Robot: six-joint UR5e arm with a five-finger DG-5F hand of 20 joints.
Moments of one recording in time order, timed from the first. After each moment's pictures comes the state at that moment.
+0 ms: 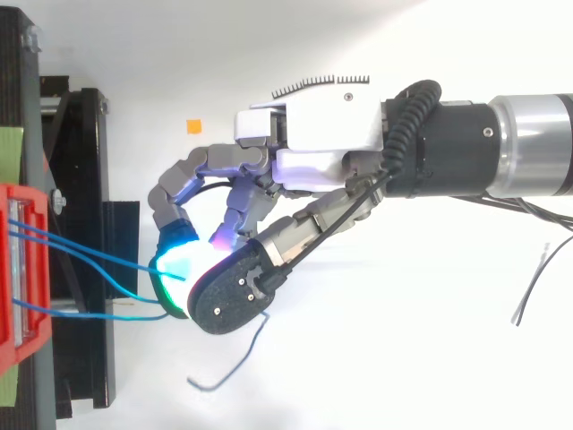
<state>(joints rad) 0.07 -2.34 -1.14 -2.90 -1.57 0.16</state>
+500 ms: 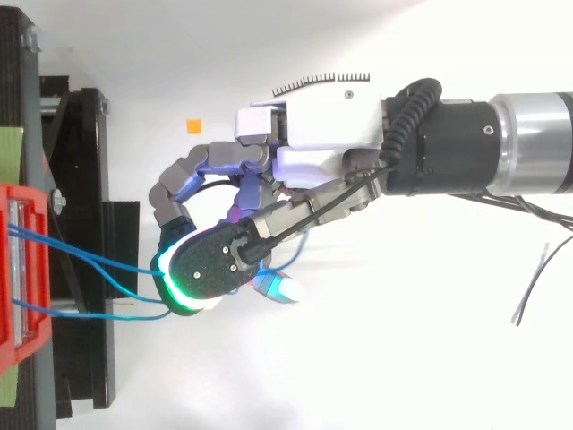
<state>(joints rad) 0.07 -2.34 -1.14 -2.90 -1.57 0.17</state>
